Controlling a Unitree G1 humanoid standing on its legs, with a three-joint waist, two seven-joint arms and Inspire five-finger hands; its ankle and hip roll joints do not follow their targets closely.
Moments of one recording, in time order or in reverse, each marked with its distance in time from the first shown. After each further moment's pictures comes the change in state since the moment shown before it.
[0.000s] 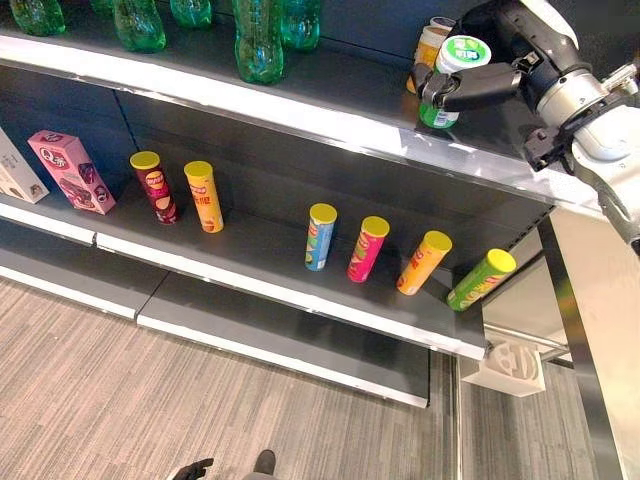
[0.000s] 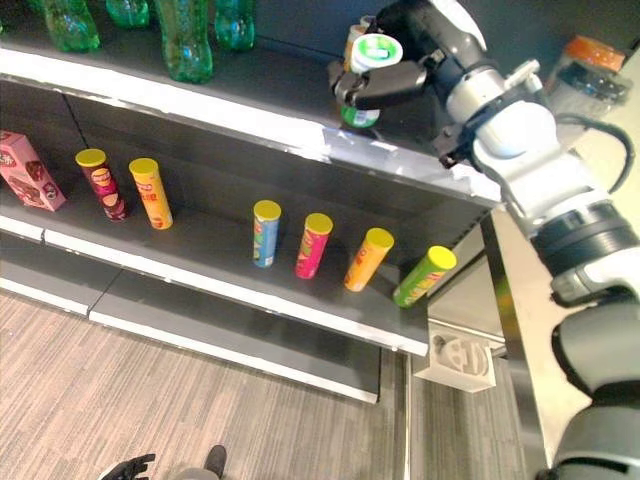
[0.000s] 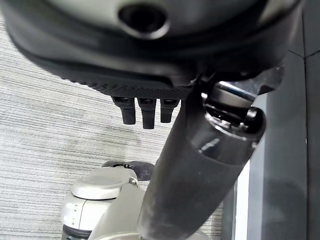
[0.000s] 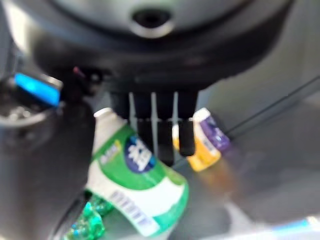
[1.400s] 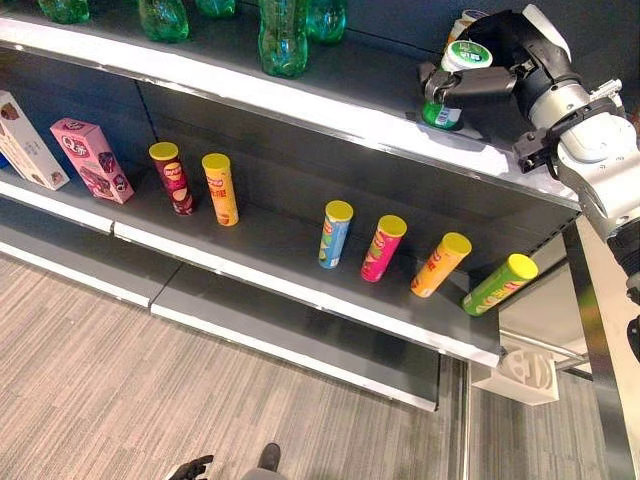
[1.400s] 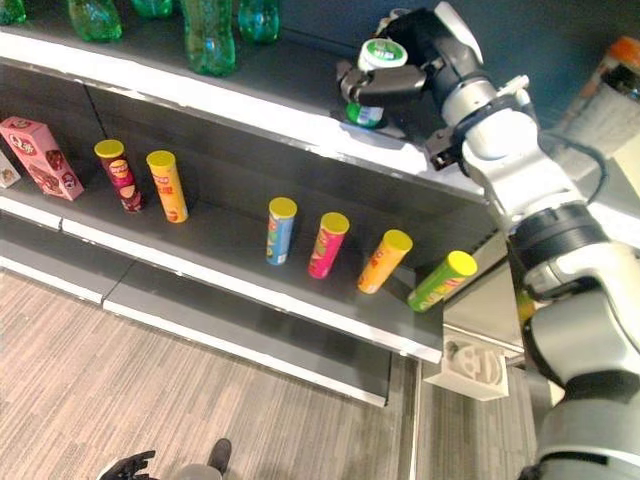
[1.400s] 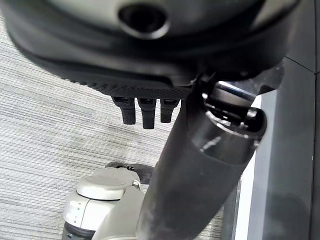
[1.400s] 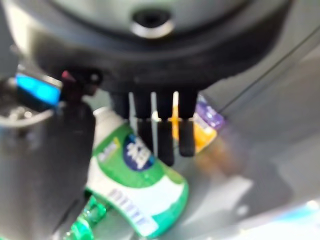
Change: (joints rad) left arm -0.003 0.003 -0.002 -0.001 -0.037 -0.001 0.002; right arm -0.003 0.061 -0.034 0.081 0.014 0.017 -0.023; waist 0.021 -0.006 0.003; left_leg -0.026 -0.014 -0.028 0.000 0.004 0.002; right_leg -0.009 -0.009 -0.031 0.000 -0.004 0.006
